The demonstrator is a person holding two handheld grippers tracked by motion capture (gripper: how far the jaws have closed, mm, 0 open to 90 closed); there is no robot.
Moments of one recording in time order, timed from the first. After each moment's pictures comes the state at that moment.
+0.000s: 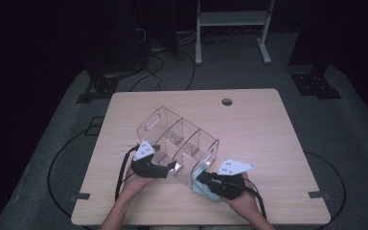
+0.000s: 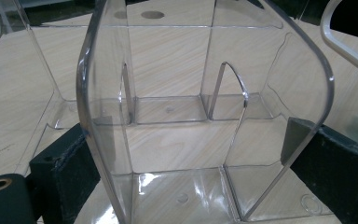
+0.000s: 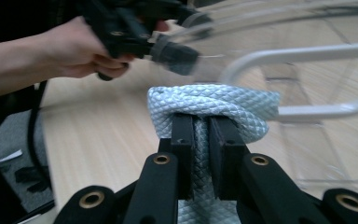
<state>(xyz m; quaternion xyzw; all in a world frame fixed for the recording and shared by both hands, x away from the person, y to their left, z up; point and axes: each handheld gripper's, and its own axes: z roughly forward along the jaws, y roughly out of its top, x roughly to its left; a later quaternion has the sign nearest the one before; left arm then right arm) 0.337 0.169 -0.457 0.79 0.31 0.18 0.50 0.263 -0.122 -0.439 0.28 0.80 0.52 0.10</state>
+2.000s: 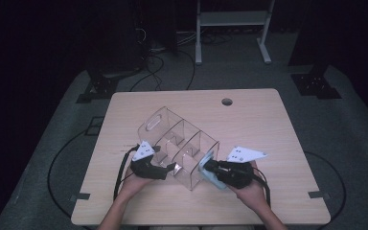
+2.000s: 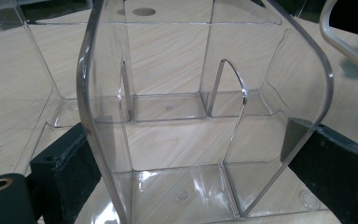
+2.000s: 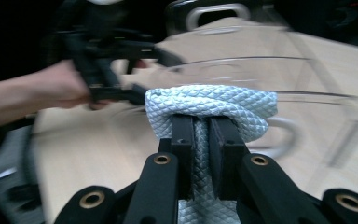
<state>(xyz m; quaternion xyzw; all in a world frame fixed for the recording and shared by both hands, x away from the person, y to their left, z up) 0.336 0.171 -0.457 0.79 0.30 0.16 0.50 0.276 -0.141 -0.404 0.29 0.79 0.53 0.11</state>
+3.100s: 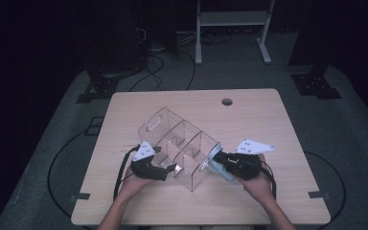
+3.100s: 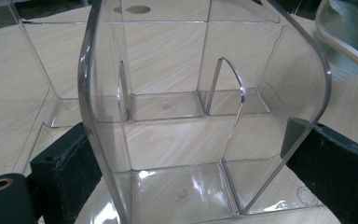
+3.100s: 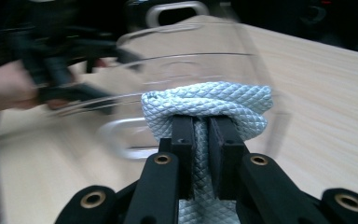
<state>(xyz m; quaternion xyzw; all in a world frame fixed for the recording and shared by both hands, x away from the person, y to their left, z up) 0.335 0.168 -0.456 0.80 0.29 0.16 0.50 0.306 -0.175 -0.409 0.34 0.77 0.52 0.15</state>
